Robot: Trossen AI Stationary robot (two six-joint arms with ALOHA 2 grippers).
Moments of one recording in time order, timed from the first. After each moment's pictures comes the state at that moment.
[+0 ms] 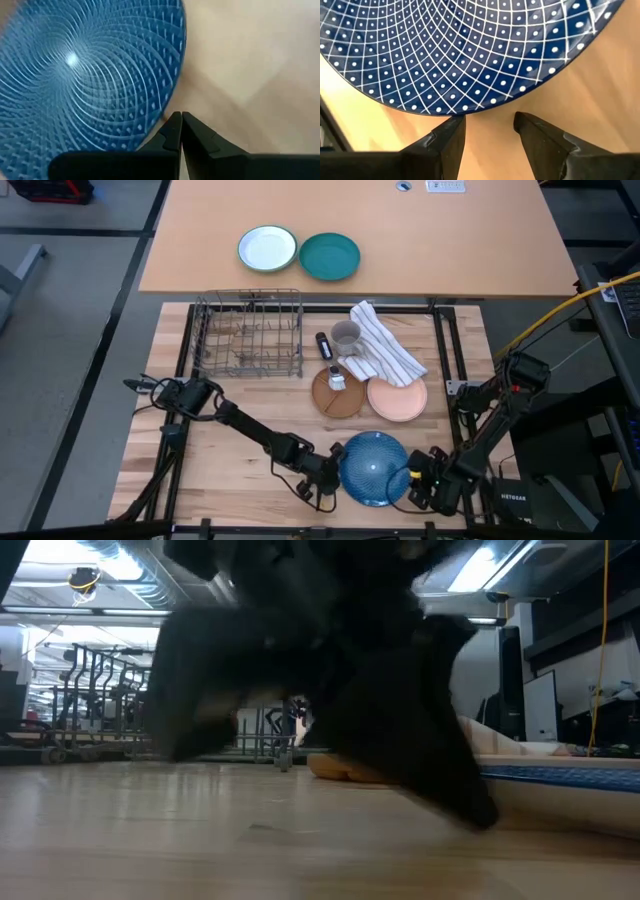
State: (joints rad) left arm -0.43 2.23 1.52 -0.16 -0.11 0.46; right arm 1.05 1.60 0.78 -0.49 0.25 1.66
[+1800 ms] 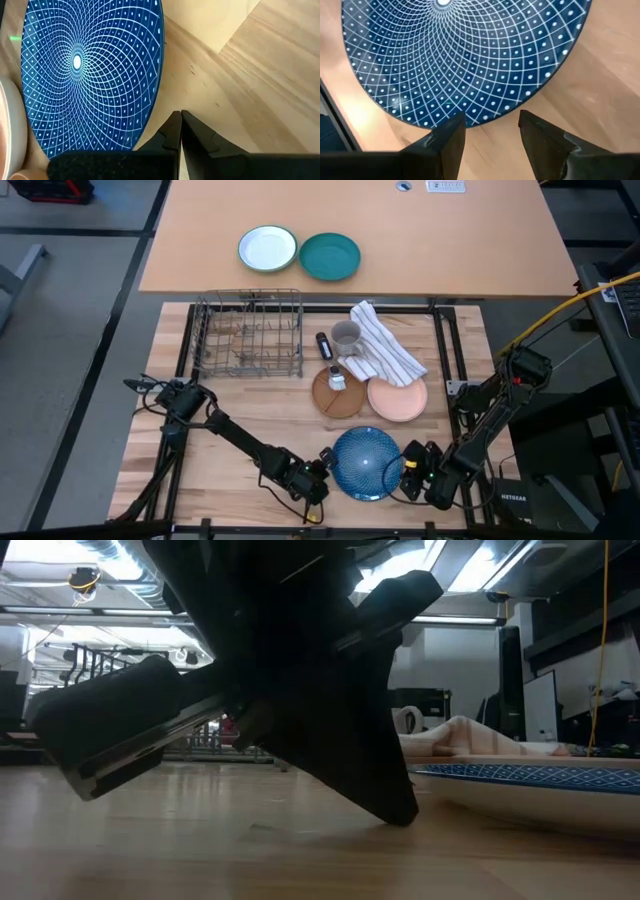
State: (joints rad) left arm -0.52 2.22 1.52 -0.33 -0.41 0.53; right arm 1.01 1.54 0.78 -0.50 0.36 1.72
